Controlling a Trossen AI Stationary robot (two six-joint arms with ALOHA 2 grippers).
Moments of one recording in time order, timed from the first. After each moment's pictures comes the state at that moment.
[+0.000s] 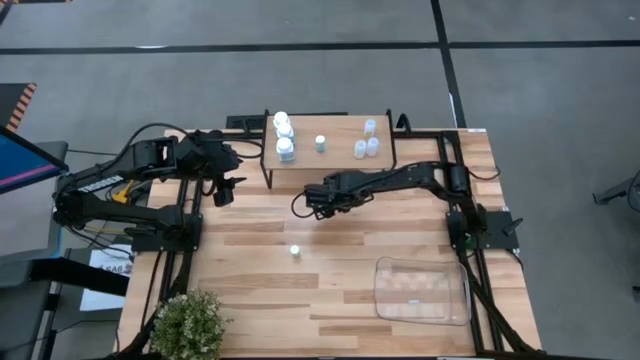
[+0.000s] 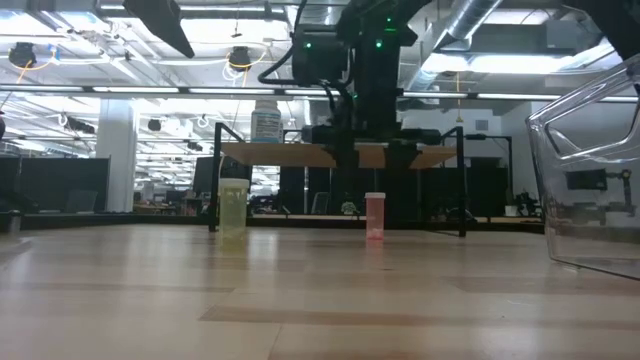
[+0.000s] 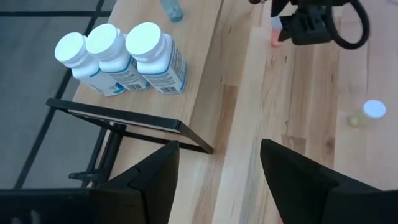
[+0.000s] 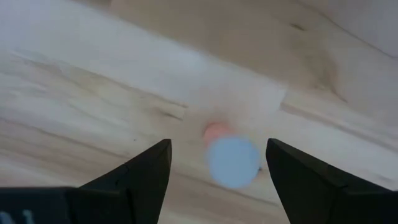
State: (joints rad) left arm 0.27 0.95 1.19 -1.06 -0.16 0.17; right arm -0.07 2.09 1.66 -1.06 0.26 1.14
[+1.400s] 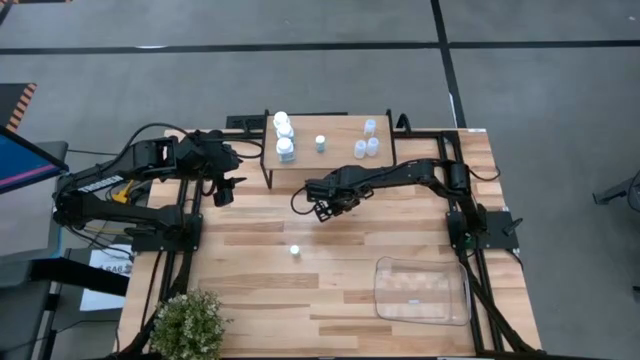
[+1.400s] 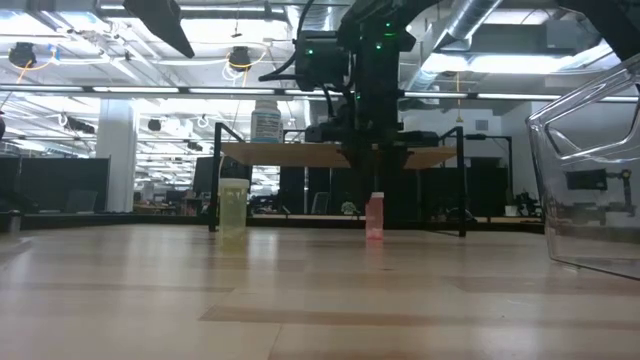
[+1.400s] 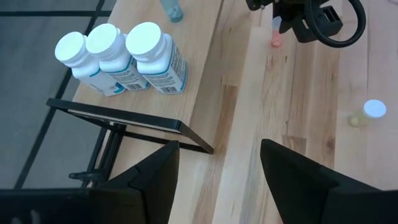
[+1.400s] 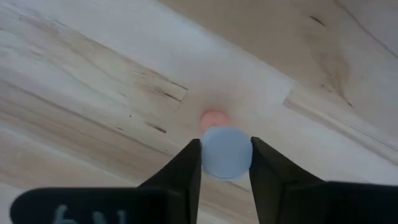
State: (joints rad) left arm 0.27 0.95 1.19 -1.06 -0.16 0.17; right arm -0.11 2.09 1.66 -1.07 0.15 0.99
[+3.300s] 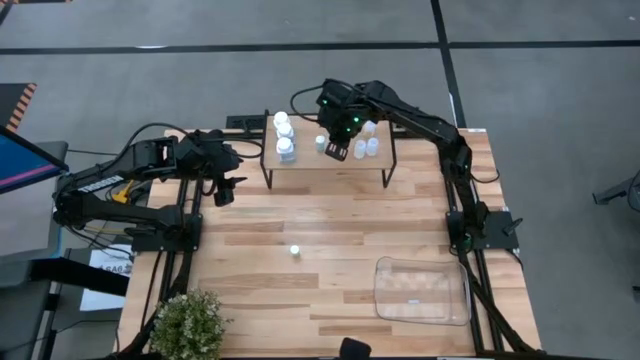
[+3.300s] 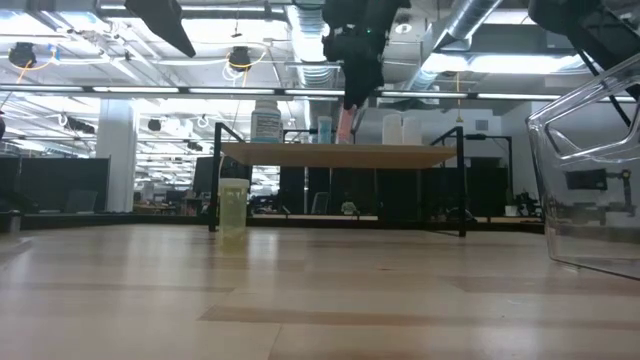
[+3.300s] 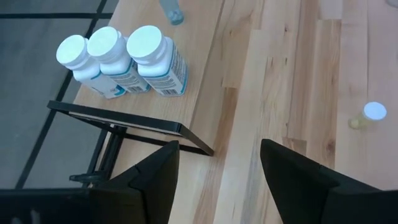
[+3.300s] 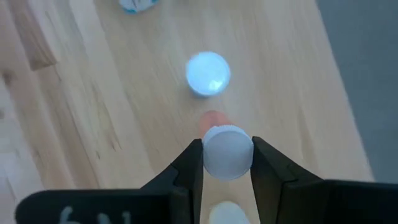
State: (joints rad) left arm 0.27 0.95 1.19 -1.06 -0.16 0.17; right arm -0.45 2.12 2.34 -1.37 0.04 -0.13
